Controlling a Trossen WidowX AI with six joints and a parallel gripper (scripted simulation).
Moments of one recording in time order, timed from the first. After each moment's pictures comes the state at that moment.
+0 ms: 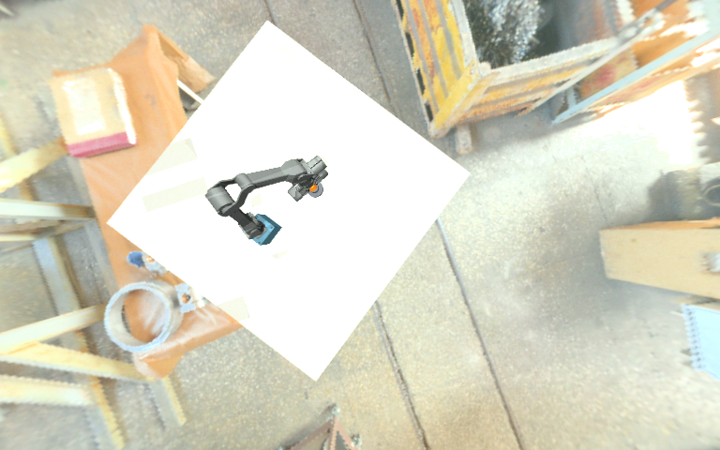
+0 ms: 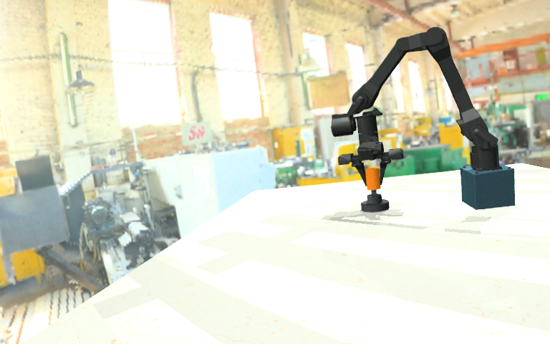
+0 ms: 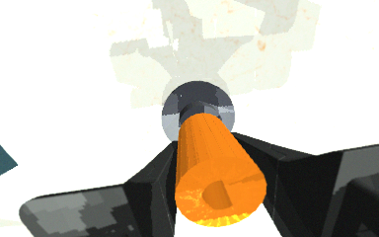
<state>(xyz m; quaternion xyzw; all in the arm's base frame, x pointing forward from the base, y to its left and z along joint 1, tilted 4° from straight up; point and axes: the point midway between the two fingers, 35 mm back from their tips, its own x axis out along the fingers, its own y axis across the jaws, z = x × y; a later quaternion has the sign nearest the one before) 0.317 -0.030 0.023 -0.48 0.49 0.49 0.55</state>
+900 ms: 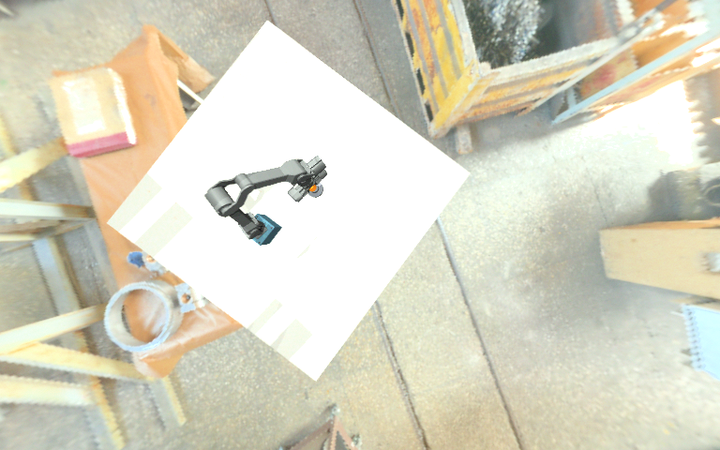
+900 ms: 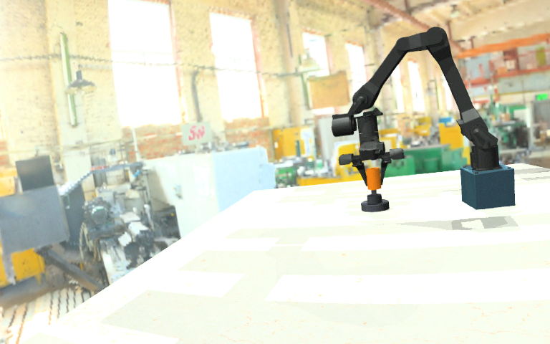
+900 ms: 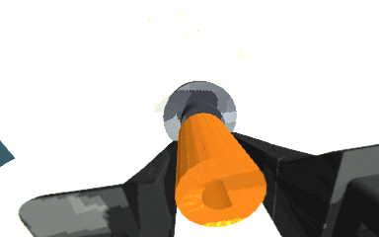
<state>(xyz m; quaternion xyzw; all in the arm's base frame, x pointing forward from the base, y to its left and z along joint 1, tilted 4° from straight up) 0.315 -0.030 0.023 -0.49 0.48 0.50 0.53</state>
